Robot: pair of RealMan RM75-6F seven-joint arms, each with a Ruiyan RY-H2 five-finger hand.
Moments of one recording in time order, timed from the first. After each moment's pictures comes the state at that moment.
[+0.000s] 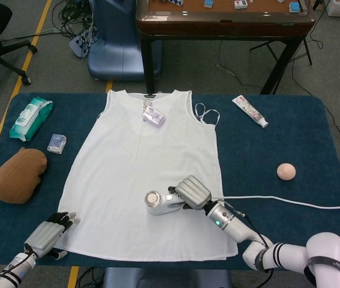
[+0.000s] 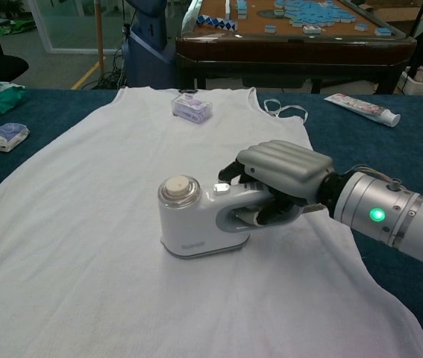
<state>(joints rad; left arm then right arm) -0.32 -1.16 0.15 -1.65 1.49 0.99 0.12 0.75 -1.75 0.04 -1.19 -1.58 1.03 -0.02</state>
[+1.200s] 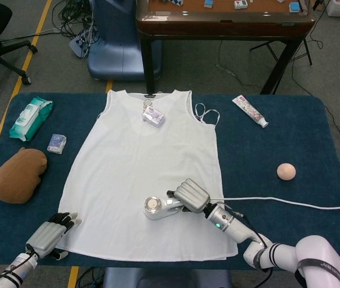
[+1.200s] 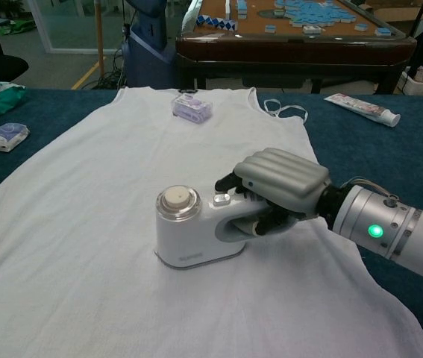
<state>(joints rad) -0.32 -1.16 0.16 -1.67 1.48 0.99 0.15 0.75 -1.83 -0.01 -0.99 -1.68 1.13 0.07</state>
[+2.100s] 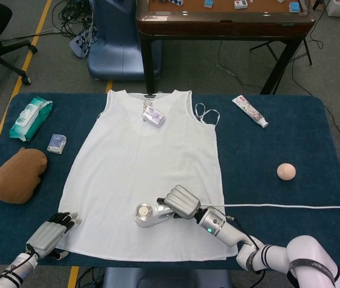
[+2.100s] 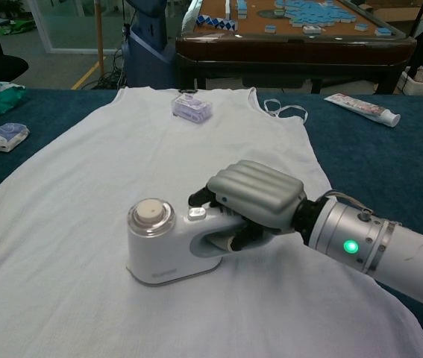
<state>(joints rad) -0.33 -1.17 0.16 -1.67 1.48 0.99 0.15 0.77 -1.89 -0.02 -0.98 -1.71 1.12 0.07</state>
